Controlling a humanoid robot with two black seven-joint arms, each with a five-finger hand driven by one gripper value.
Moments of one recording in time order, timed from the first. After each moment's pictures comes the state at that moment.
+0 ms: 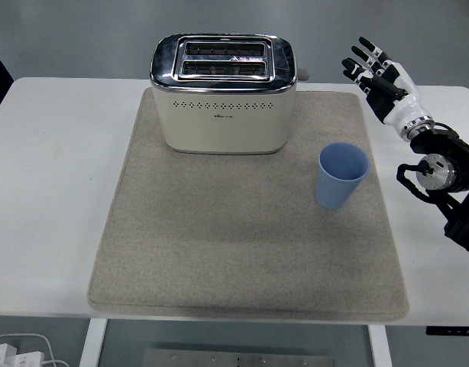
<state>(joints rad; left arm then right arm) -0.05 0.00 -0.09 -0.18 -0.06 -0.09 0.17 0.93 -0.20 0.57 0.52 -0.11 0.23 0.36</state>
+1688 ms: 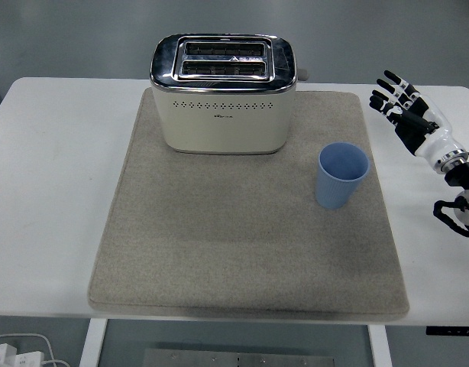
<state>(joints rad) -0.05 0.00 -0.09 -0.19 -0.05 -0.09 0.17 0.76 -0.40 0.55 0.73 -0.15 0.25 0.41</state>
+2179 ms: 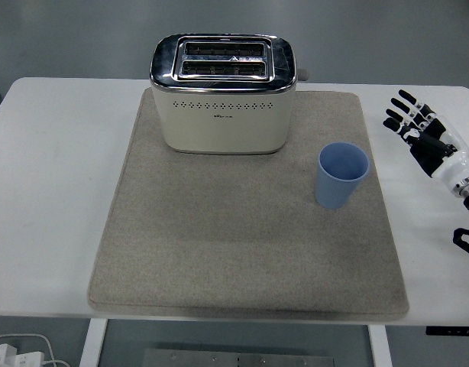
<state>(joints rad) -0.06 0.00 -0.09 -0.19 -0.05 -0.09 0.17 0.63 -0.53 0.55 0.87 -0.17 0.25 0.47</state>
